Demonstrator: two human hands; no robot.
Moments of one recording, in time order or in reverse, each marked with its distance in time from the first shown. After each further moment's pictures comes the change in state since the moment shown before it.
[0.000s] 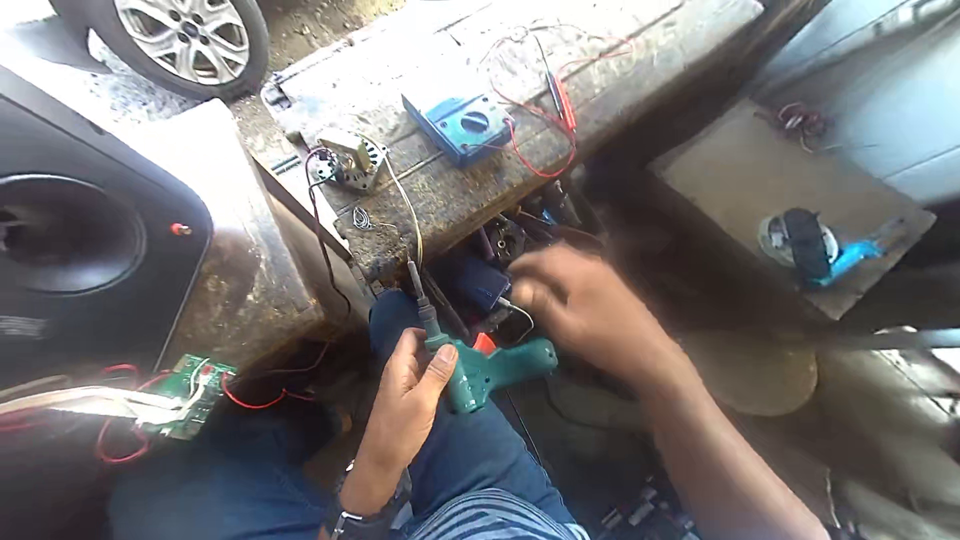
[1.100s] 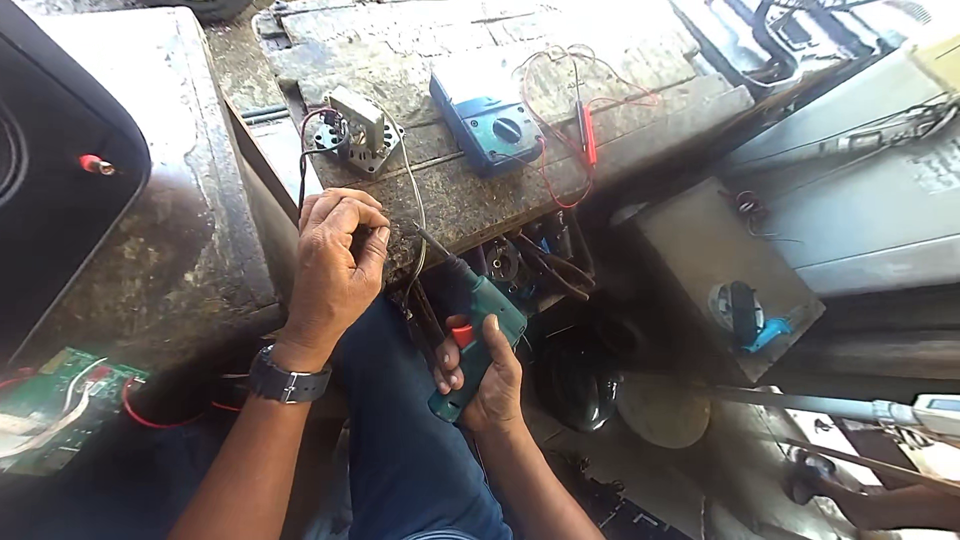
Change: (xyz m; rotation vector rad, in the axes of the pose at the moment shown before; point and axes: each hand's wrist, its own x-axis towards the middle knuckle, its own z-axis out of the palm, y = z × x) left_hand 0.124 0.021 -0.071 0.826 0.291 0.716; right_hand -0.008 -0.019 0.149 2.113 0.113 0.346
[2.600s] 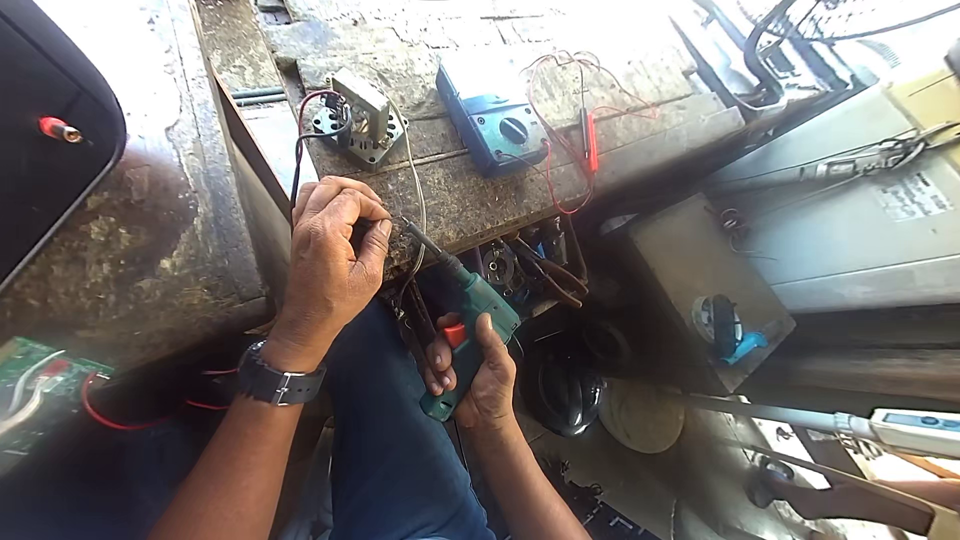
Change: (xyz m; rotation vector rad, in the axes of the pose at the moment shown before) left_hand -0.002 0.005 0.002 0.020 0.011 -0.024; right_hand 0.009 -0.003 -0.004 -0.028 -0.080 0.038
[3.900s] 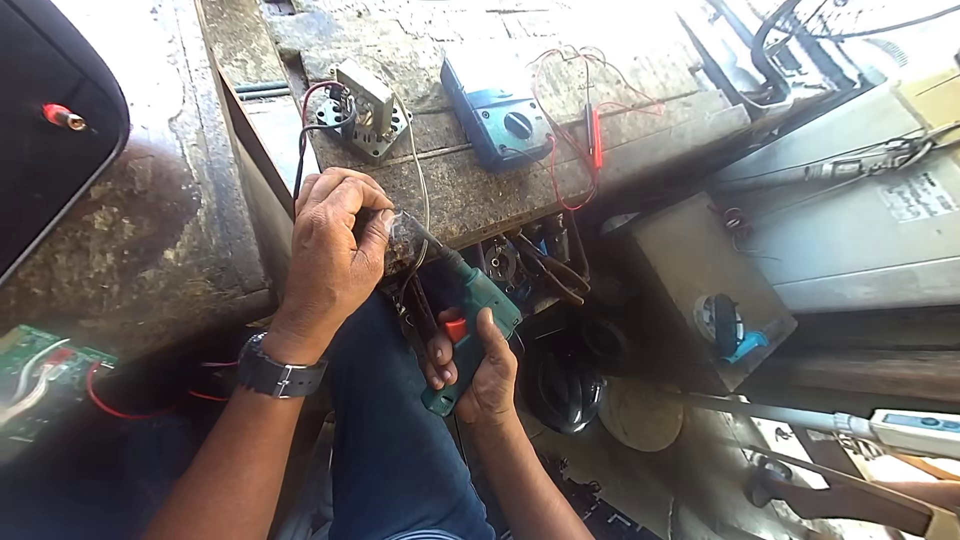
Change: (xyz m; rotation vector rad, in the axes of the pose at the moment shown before) left_hand -0.003 0.002 -0.003 -0.008 -0.004 0.011; right_hand -0.001 0.000 0.001 -0.001 0.030 0.009
